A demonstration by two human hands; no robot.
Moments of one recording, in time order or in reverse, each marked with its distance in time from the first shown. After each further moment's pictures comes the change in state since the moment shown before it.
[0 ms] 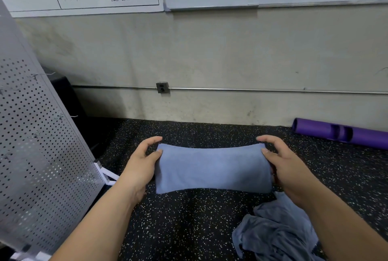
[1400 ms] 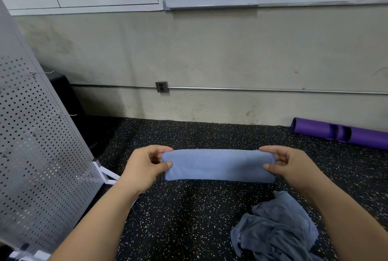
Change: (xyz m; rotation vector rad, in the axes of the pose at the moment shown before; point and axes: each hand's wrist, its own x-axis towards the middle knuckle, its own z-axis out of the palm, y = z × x) left_hand 0.011 -0.014 -0.010 0.285 -0.155 0.202; right_hand 0.017 0.016 -0.040 -0.430 0.007 -0.046
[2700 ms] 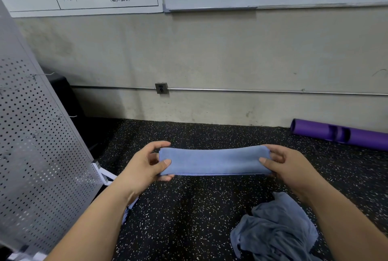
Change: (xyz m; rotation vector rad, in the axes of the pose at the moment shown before) left_hand -0.004 0.004 -0.003 -0.281 -0.173 -0.112; right_hand -0.007 -0.014 0.009 0.251 0.000 0.055
